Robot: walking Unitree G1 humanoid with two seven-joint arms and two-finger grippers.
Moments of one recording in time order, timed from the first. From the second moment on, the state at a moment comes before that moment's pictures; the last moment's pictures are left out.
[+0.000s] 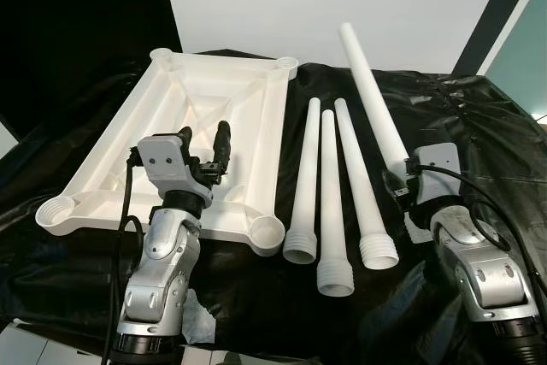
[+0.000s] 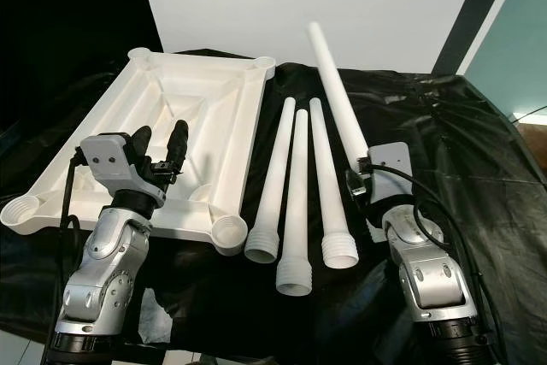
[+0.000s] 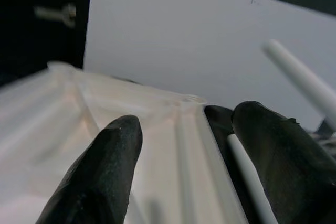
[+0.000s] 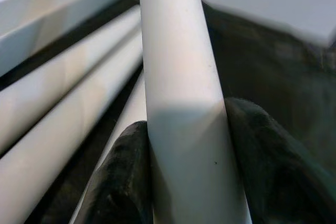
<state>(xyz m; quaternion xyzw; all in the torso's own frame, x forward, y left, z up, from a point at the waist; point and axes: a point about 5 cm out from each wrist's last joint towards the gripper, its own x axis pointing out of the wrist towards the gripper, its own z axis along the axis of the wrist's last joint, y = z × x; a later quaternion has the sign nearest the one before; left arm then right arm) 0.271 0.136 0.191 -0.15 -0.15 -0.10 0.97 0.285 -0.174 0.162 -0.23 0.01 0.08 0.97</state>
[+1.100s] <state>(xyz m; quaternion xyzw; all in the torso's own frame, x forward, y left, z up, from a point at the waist) 0.280 0.077 0.210 -0.32 -0.13 -0.25 0.91 0.268 -0.137 0.157 -0.44 -0.18 0.23 0.85</state>
